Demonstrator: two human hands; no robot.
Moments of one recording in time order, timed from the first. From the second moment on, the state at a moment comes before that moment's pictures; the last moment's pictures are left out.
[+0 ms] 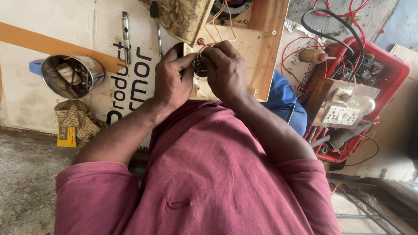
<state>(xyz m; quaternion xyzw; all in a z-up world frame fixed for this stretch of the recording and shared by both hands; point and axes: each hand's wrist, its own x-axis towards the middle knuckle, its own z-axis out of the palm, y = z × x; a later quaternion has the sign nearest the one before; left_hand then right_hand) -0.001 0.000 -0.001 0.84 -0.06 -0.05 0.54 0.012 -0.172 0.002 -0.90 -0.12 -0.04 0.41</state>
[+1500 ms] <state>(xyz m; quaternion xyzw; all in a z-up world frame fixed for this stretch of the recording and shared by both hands) 0.000 -0.003 -0.010 0.89 -0.10 -0.07 0.44 0.013 -0.198 -0.006 -0.85 -0.12 0.15 0.50</state>
